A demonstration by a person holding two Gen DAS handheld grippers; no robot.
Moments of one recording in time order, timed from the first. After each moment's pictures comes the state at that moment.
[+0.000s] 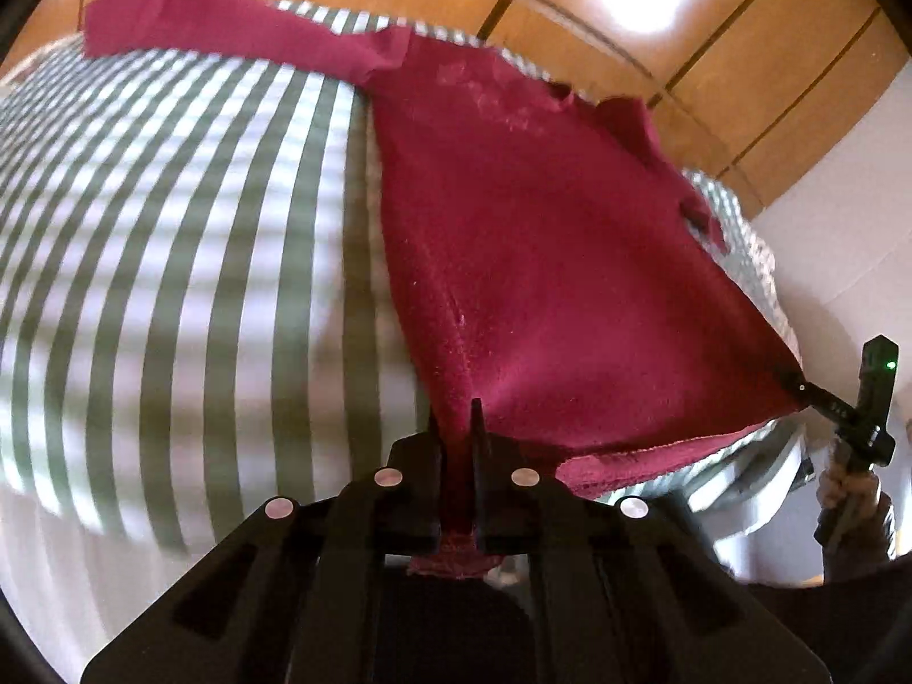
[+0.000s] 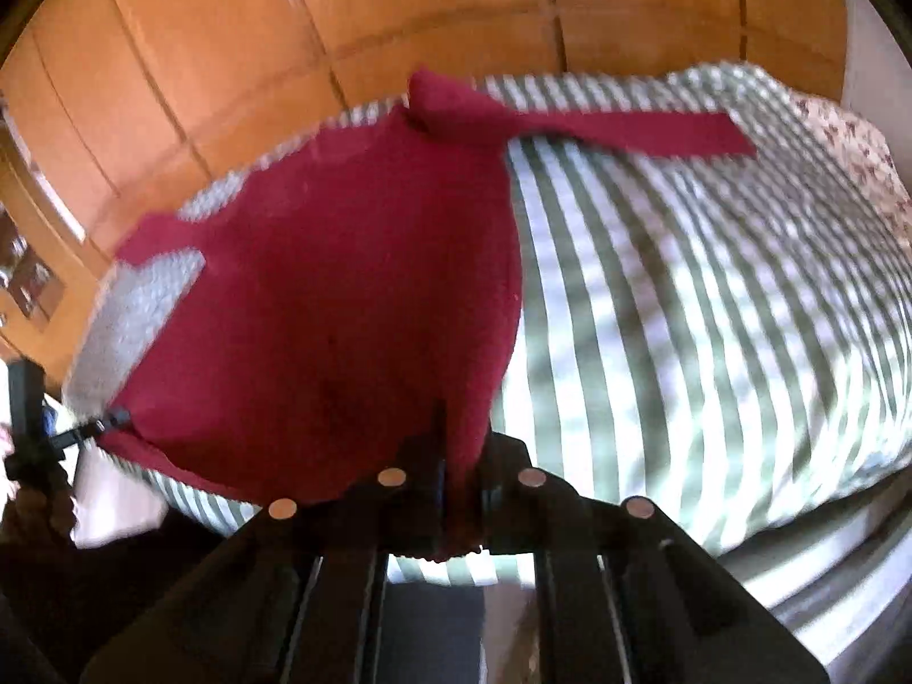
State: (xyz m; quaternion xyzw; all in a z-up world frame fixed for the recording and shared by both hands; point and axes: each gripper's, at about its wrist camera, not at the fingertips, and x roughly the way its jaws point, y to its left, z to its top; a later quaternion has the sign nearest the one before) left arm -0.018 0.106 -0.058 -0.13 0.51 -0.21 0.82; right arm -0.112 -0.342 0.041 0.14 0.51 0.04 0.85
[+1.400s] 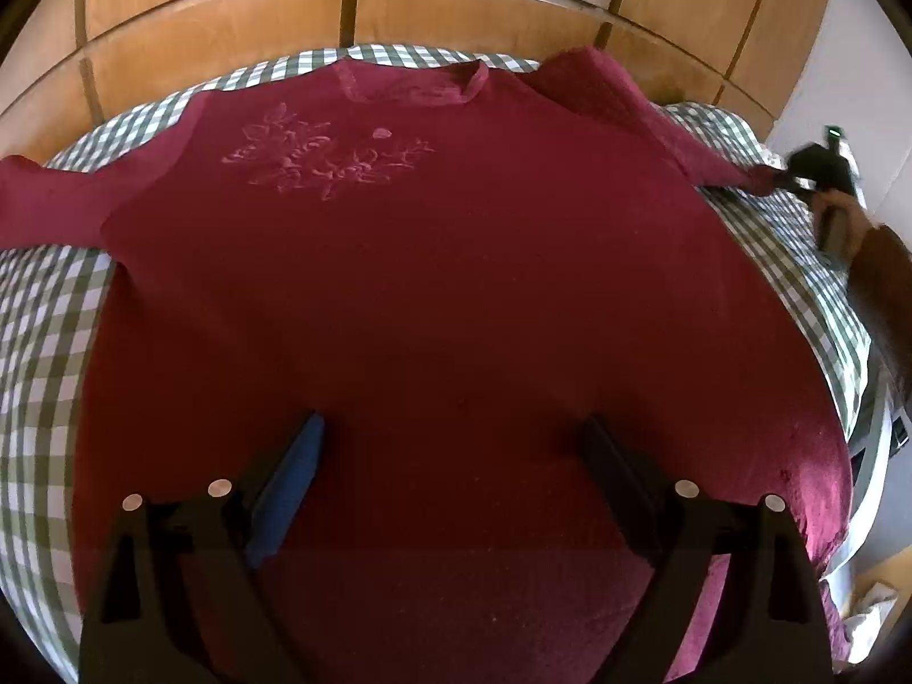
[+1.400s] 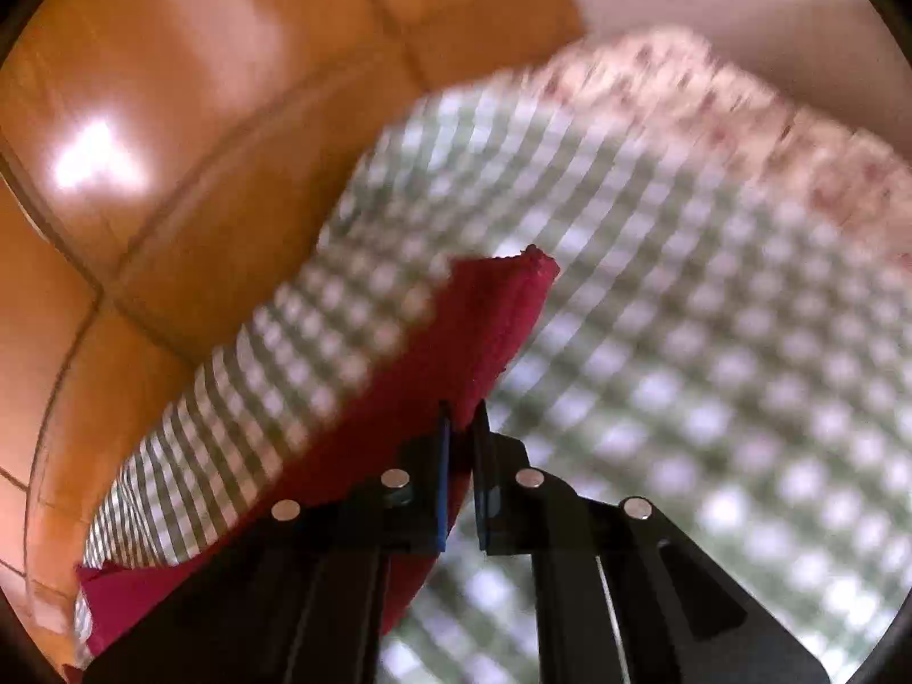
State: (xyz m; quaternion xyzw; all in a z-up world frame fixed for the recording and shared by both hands) left arm 0.094 -0.070 -0.073 0.02 0.47 -0.22 0.85; right arm 0.114 -0.665 0.027 0.33 0.34 -0.30 0.83
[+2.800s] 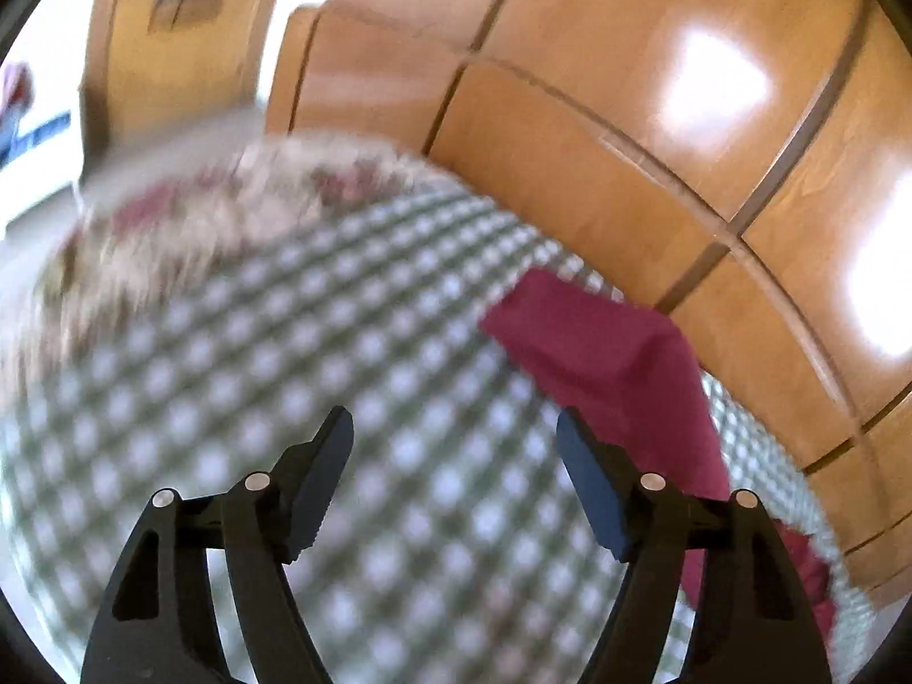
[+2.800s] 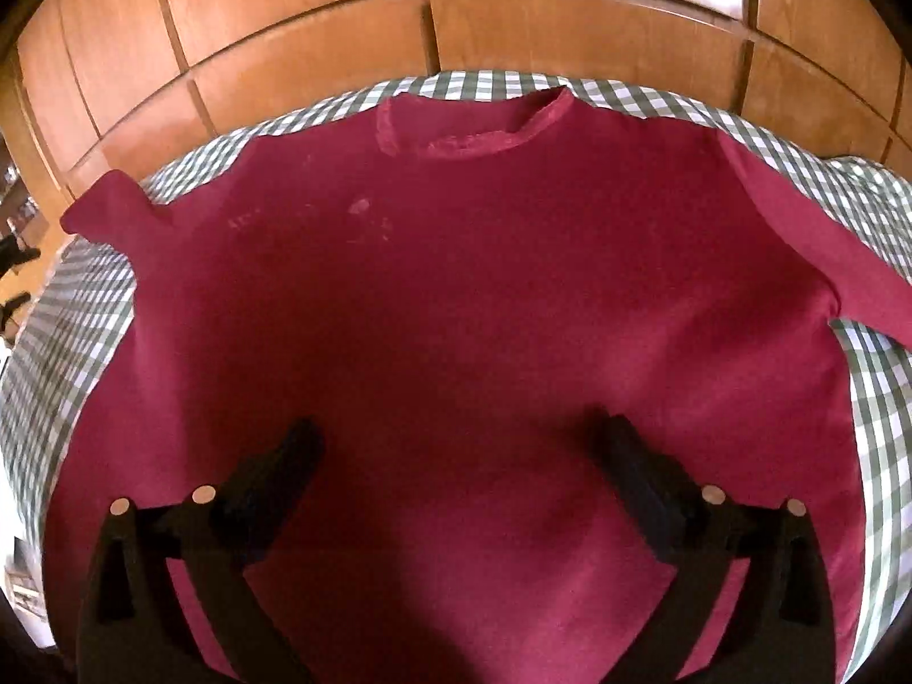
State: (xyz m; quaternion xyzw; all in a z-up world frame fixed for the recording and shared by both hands) left arm 0.218 0.382 -0.005 -0.25 0.34 0.17 0.89; right arm 0.096 -0.195 -0.003 0.06 0.49 0.07 0.87
